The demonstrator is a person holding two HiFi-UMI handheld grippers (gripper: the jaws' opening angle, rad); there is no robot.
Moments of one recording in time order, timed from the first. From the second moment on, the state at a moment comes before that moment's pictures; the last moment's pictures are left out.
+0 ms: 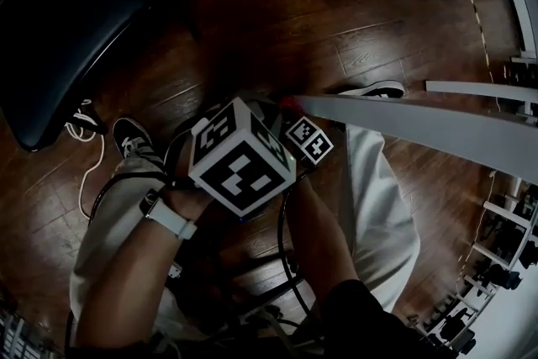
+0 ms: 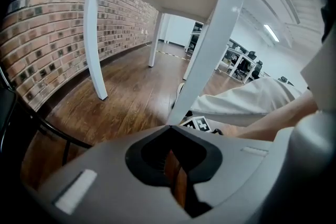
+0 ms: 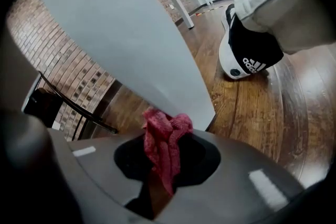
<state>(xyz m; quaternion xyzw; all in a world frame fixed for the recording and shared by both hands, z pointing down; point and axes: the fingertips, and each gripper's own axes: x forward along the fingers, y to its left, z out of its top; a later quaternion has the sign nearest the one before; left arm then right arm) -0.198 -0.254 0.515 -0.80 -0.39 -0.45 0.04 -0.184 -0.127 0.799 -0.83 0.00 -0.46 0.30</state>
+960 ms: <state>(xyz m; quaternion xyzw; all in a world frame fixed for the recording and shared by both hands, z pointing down) -0.192 -0.201 0.497 -0.85 -0.33 -0.41 0.03 -0.200 -0.094 0.752 -0.80 0.29 -0.52 -0.07</state>
